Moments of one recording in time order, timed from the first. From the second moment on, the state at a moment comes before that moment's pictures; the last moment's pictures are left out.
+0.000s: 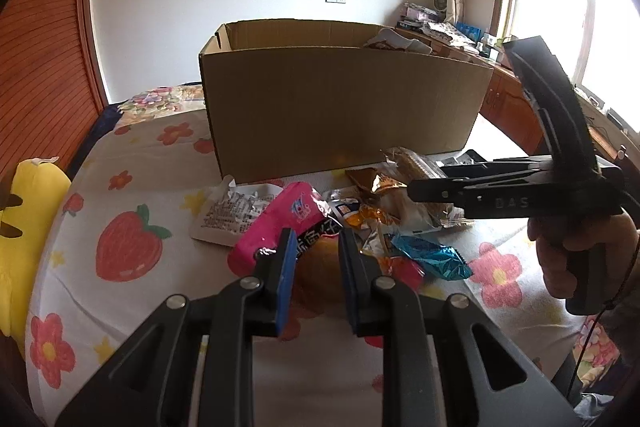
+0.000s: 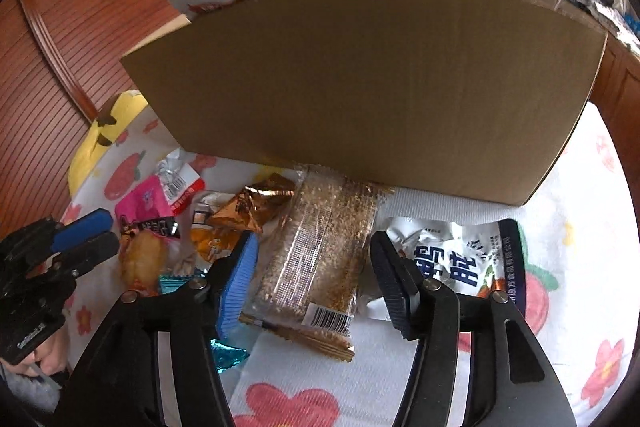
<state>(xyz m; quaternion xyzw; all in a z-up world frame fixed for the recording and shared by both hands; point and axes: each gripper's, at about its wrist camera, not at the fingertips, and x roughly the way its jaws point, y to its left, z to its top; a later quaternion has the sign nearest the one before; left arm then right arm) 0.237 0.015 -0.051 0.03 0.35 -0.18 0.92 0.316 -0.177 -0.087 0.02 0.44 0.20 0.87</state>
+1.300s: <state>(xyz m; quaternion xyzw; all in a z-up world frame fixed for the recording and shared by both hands) 0.244 -0.020 -0.076 0.02 0.40 -0.09 0.91 0.221 -0.213 -0.081 0.00 0.37 0.20 0.91</state>
